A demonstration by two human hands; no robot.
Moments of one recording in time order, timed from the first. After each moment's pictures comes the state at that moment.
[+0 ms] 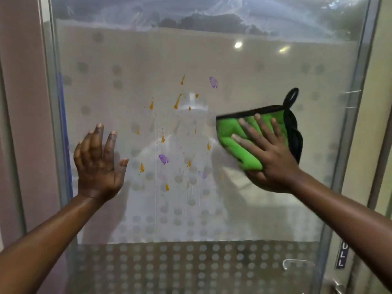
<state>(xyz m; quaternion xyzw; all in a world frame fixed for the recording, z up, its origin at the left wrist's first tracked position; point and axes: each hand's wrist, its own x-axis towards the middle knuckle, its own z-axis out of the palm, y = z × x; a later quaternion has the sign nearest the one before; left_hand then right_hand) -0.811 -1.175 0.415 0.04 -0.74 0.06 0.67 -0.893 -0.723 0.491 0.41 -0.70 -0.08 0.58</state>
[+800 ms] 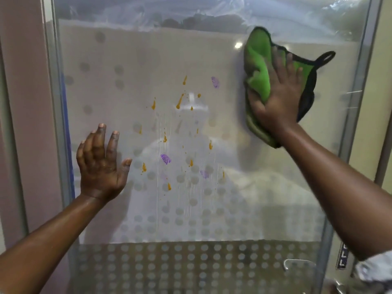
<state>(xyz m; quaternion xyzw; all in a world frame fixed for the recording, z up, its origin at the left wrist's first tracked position) -0.811 -1.175 0.415 0.04 -0.75 0.06 0.66 -0.889 -0.759 0.599 0.21 -0.71 0.14 0.66</state>
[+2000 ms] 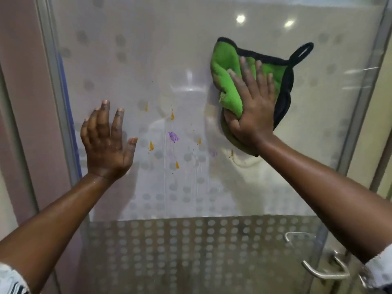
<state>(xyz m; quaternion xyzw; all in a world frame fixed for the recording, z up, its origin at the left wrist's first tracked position) -0.815 -1.180 0.412 0.02 -0.74 0.06 0.67 -0.875 -0.821 0.517 0.28 -0.70 0.10 0.65</state>
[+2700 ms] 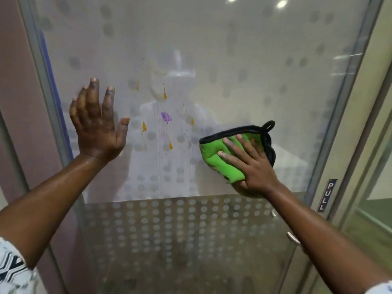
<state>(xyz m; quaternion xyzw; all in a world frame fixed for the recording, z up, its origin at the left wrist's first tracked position) -0.815 -1.181 0.412 0.02 -0.74 0.05 0.67 -0.880 -0.750 0.337 0.40 -0.74 -0.06 0.54</state>
